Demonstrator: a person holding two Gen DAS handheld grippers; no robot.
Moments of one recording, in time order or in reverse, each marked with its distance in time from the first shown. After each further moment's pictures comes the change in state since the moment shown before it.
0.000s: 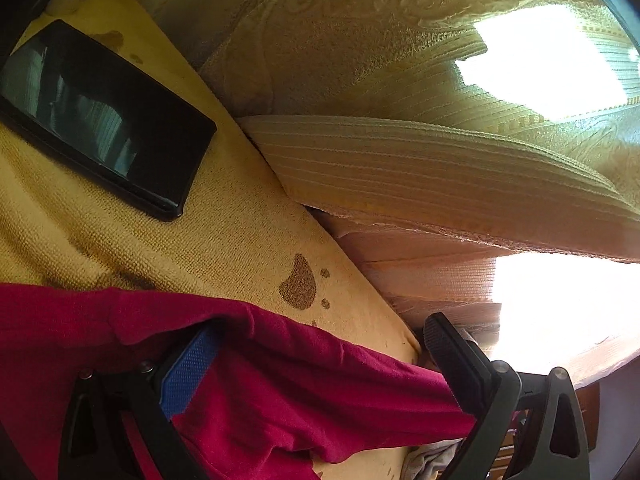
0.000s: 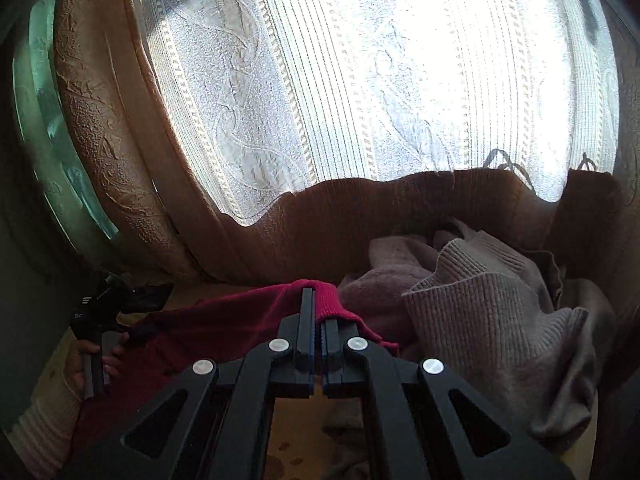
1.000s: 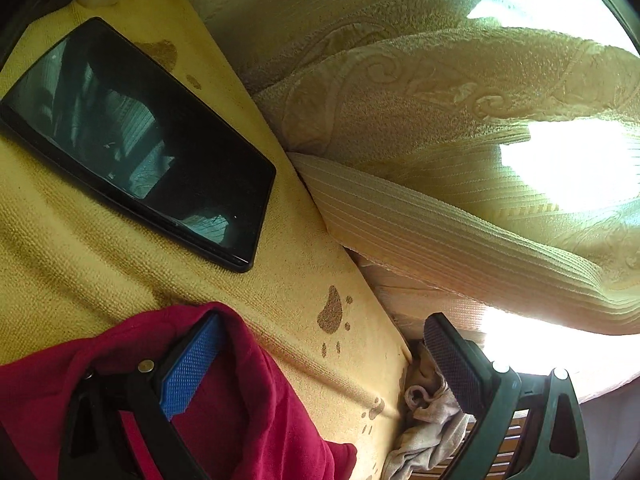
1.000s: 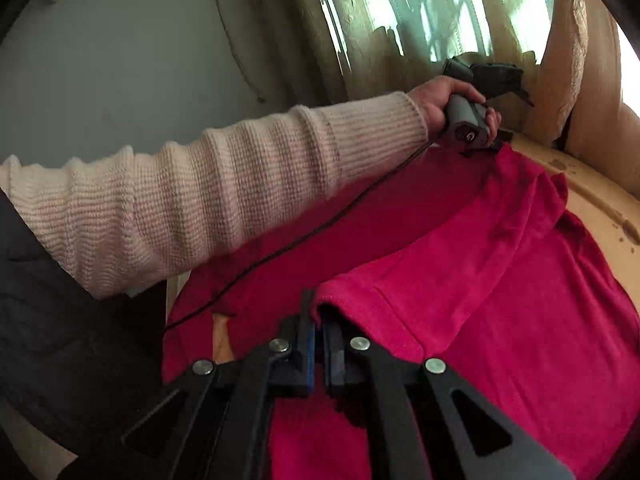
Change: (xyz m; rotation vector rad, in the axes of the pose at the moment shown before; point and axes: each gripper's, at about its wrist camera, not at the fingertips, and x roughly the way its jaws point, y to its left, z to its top) left arm -0.030 0.039 0.035 -0.127 0.051 -0.035; right arm -0.055 0.324 -0.277 -0.490 0.348 0.660
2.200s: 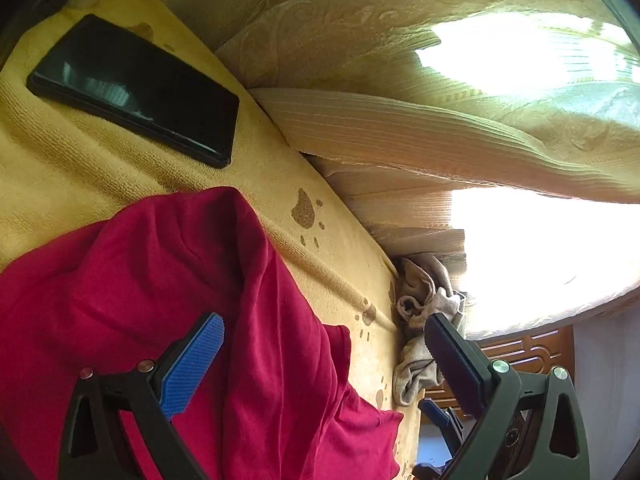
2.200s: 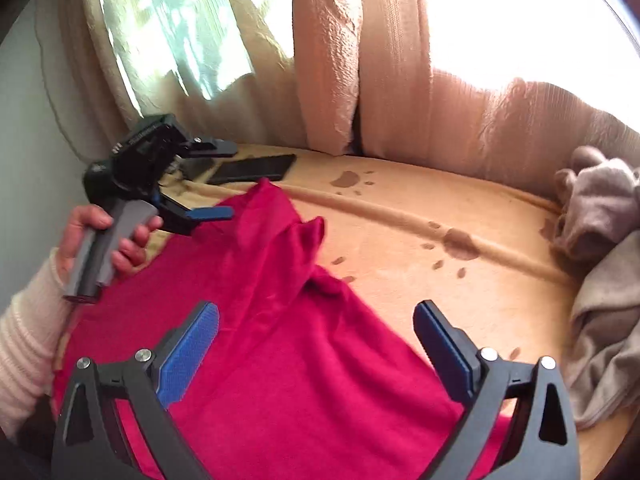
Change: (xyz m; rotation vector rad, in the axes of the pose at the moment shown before) left arm -0.031 -0.006 -0.050 0.158 0.179 -0.076; right arm -0.031 -0.210 0.081 0.258 -0.012 -0.590
